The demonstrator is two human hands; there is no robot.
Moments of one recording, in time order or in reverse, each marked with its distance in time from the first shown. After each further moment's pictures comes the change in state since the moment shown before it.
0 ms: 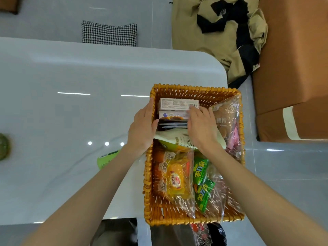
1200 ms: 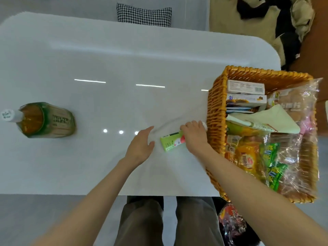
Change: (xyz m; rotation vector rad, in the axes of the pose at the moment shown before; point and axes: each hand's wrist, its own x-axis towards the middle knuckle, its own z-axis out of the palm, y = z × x) left_hand -0.111 -0.192 -0.090 -0.172 -0.282 -0.233; right_hand -0.033 -0.207 0.074 -0.213 -0.411 -0.120
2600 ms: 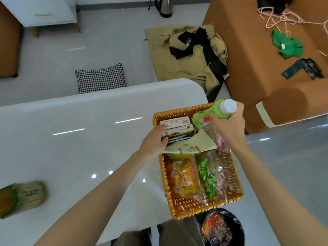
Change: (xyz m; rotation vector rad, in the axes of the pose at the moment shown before) left_hand 0.015 0.247 -0.010 0.197 -0.113 0.379; right_hand -0.155 0.190 -0.170 1.260 0.861 0.529
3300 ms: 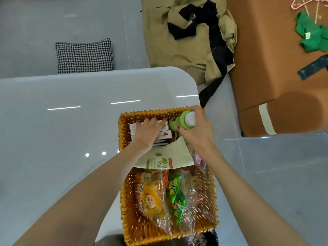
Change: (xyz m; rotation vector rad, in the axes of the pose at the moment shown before) left_hand 0.164 0.030 0.101 0.697 -0.112 0.004; right_hand 0.126 0.111 0.023 -0.299 -0.325 -0.166
